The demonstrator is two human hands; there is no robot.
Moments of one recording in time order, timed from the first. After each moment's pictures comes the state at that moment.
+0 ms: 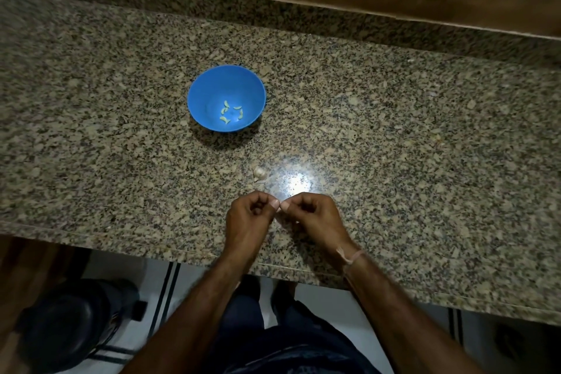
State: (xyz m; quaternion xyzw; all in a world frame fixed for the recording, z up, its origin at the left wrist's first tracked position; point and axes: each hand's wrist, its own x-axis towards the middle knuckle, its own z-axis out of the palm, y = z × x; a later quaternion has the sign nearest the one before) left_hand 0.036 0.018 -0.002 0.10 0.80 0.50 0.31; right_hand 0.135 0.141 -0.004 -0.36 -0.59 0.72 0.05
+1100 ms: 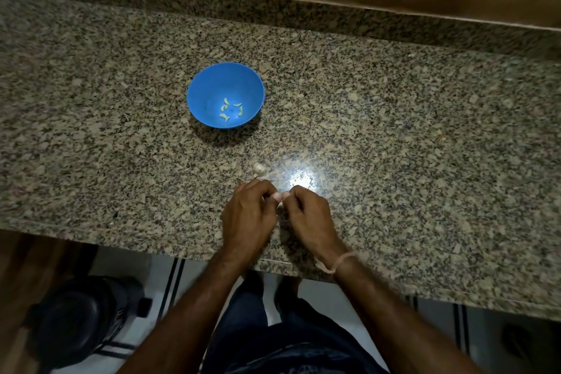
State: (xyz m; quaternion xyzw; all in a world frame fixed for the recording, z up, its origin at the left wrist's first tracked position) left_hand 0.036 0.023 0.015 0.28 0.89 0.33 0.16; right_hand 0.127 0.125 0.003 -0.37 -0.77 0.52 0.05
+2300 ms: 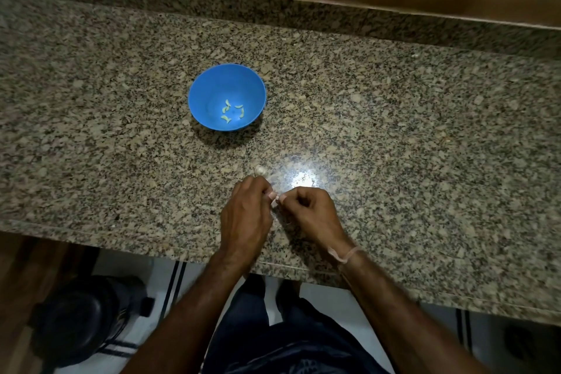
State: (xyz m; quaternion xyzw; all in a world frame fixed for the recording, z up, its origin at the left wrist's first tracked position) left_hand 0.029 0.022 0.011 0.31 0.90 0.28 0.11; right_hand 0.121 0.142 -0.001 -0.36 -0.66 0.66 0.05
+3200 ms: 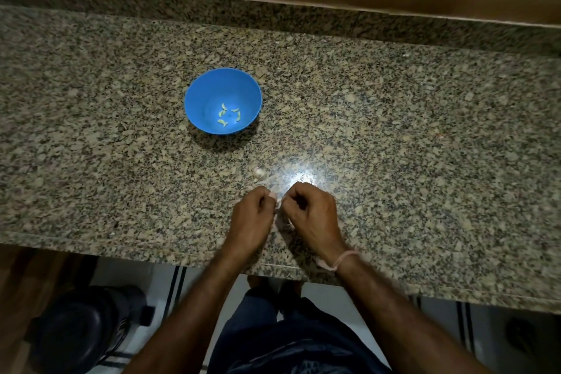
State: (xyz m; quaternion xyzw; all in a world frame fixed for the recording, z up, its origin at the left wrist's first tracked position) left_hand 0.026 0.024 0.010 0.19 0.84 0.39 0.33; right_hand 0.123 0.133 0.000 -0.32 -0.81 0.47 0.16
